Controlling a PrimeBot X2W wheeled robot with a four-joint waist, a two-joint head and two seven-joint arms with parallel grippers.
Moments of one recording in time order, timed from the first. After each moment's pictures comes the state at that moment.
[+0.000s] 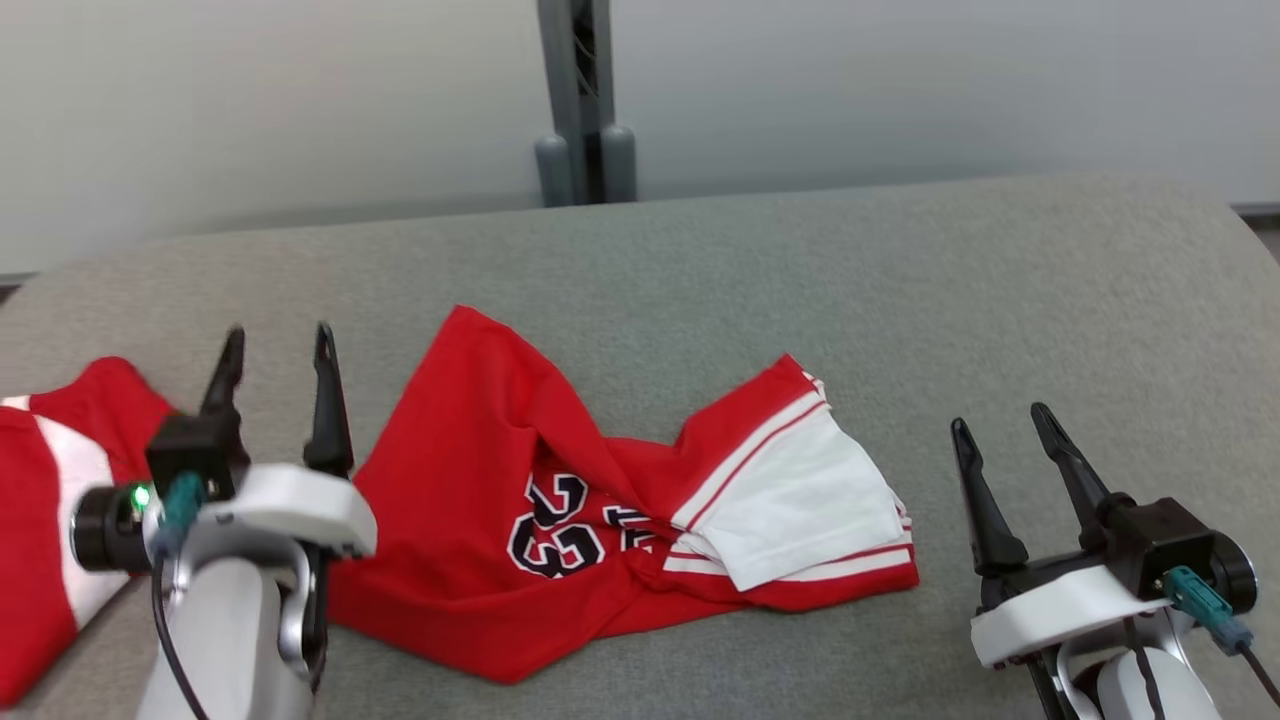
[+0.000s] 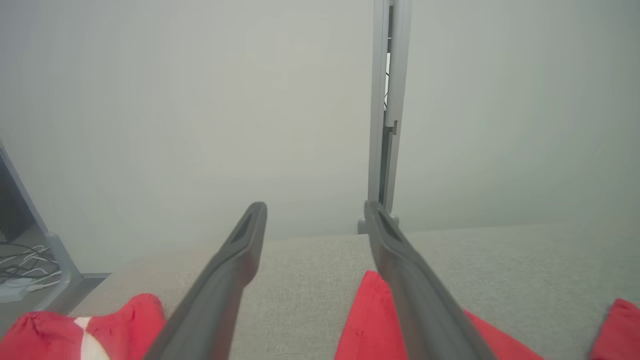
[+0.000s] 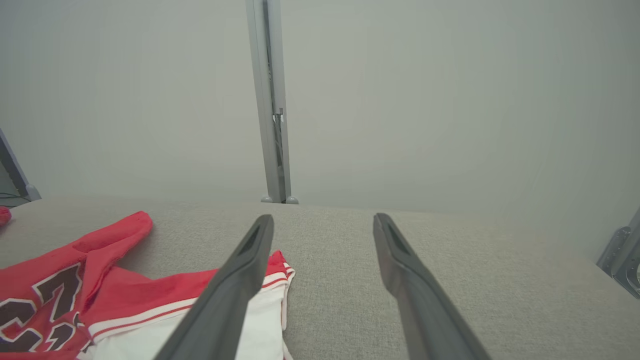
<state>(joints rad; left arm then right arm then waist) -0.38 0.09 0.00 0.49 -0.12 0.06 -0.26 -0.16 -0.05 0.07 0.26 0.09 0.13 -0.26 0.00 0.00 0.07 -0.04</state>
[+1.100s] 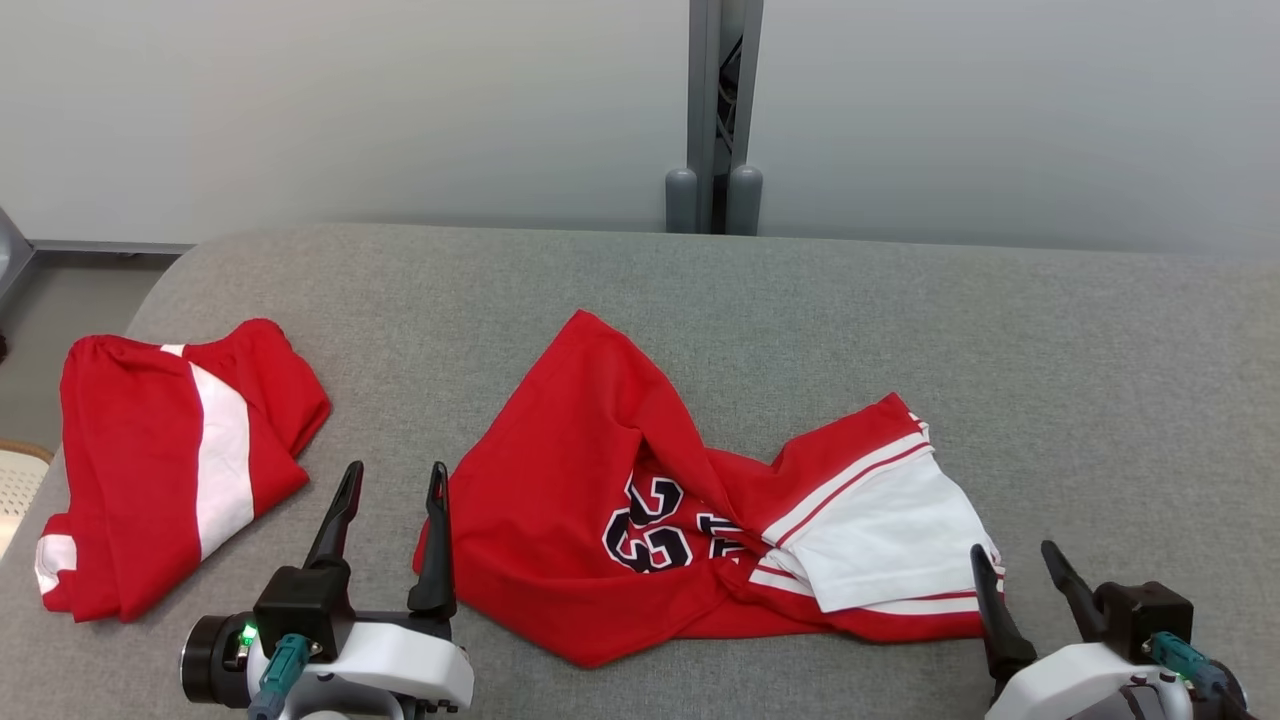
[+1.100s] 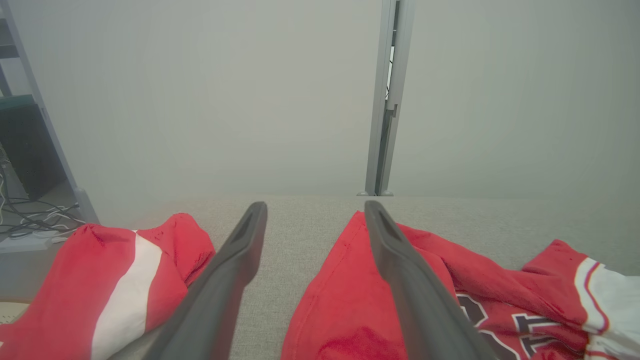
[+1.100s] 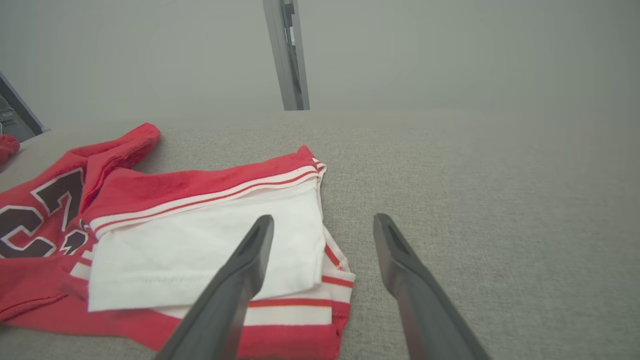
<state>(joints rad) -0.06 0.05 -0.16 0.21 -0.17 0.11 -0.26 -0.12 -0.05 0.02 0.54 0.14 0.13 -0.26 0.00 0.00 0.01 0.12</state>
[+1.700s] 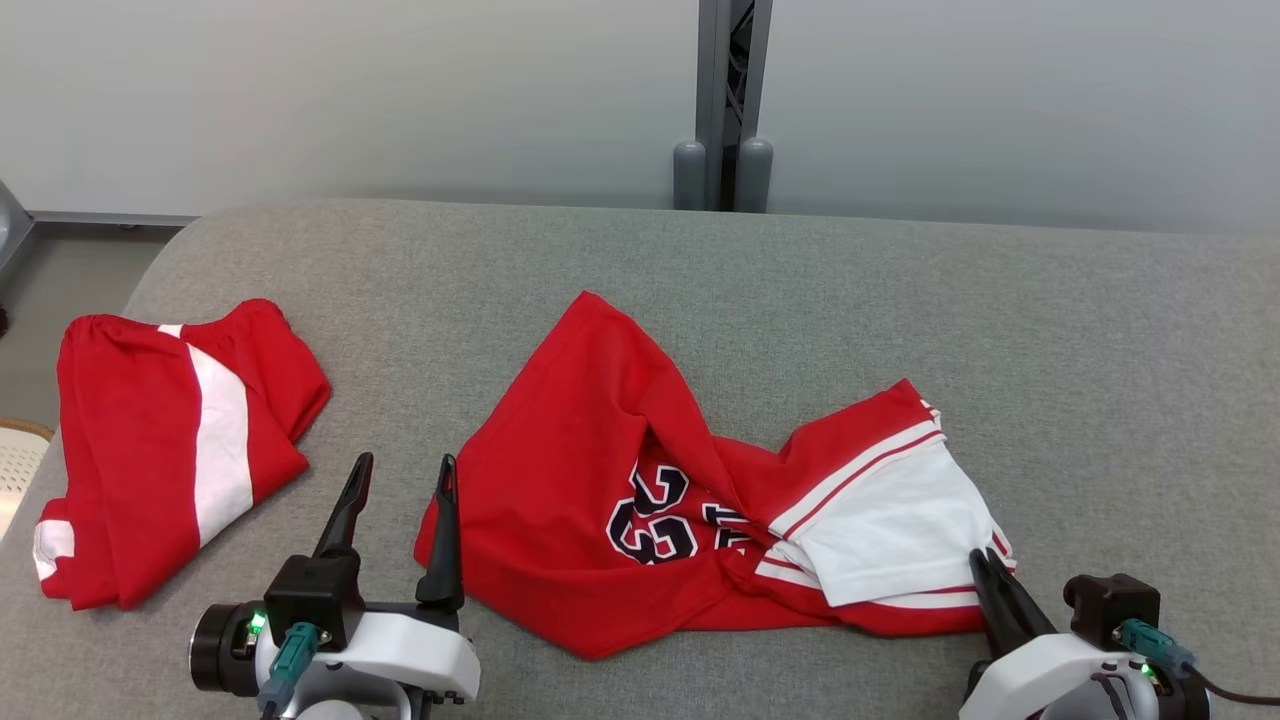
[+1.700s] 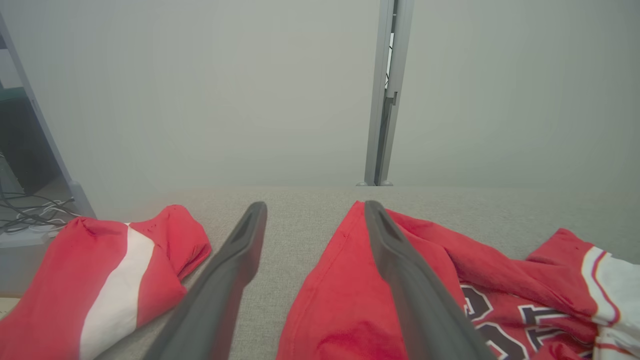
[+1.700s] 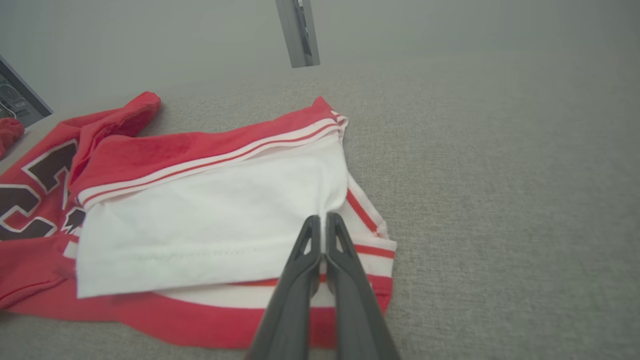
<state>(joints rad) -0.08 0.05 -0.18 0.24 -0.17 0.11 -0.26 -0.19 -0.05 0.10 0.69 0.25 0.13 -0.26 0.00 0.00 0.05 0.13</state>
